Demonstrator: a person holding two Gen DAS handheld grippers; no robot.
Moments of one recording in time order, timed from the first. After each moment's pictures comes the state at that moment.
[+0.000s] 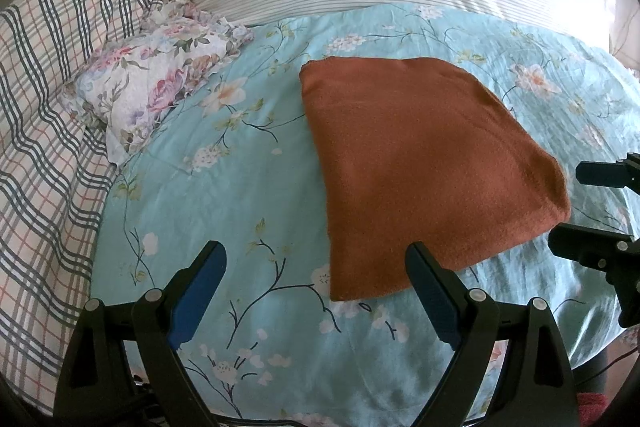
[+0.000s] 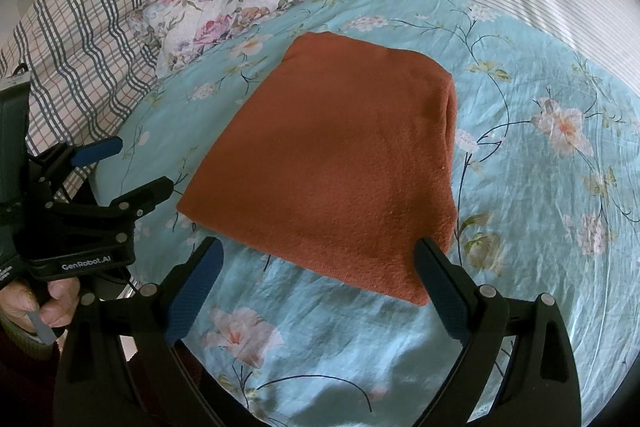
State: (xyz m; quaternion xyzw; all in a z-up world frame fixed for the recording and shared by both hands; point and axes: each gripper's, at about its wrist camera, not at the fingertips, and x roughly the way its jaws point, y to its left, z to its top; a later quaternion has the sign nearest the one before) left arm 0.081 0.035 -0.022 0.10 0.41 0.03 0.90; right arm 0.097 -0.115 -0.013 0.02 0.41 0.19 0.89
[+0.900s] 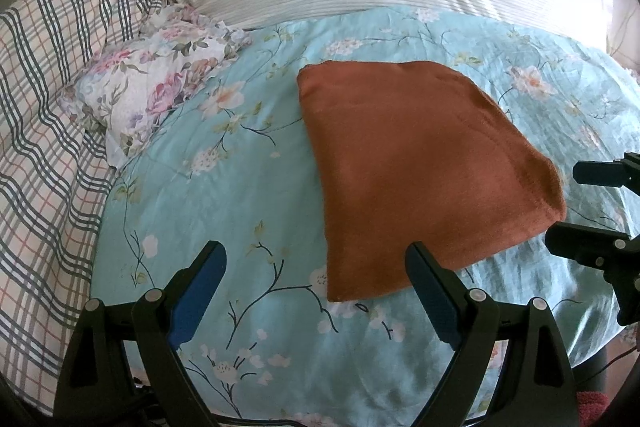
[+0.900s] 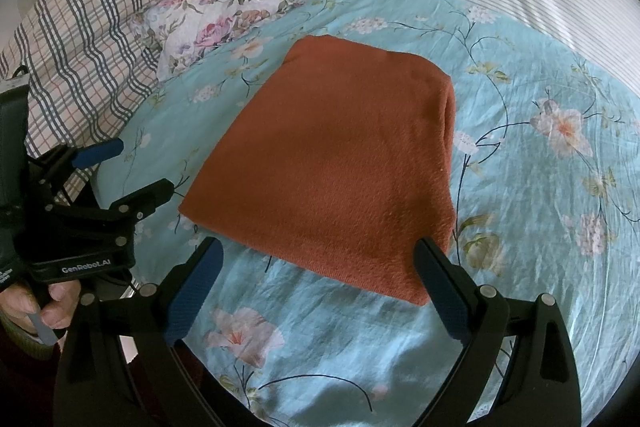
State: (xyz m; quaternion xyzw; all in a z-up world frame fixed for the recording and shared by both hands) left arm 0.078 0.030 -0.019 0.10 0.41 0.02 0.91; right arm 0.096 -0.116 -0.011 0.02 0.41 0.19 0.89
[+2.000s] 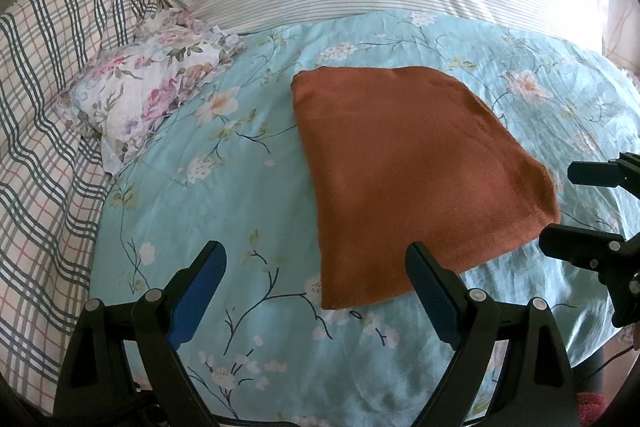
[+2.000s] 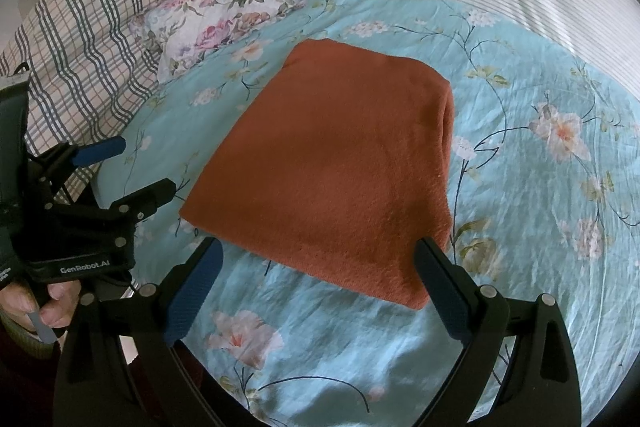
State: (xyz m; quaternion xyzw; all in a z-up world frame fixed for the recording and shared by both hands) left arm 0.082 0.029 -0.013 0.10 0.40 0.01 0.91; right arm 0.098 -0.118 -0.008 0.02 0.41 0.20 0.89
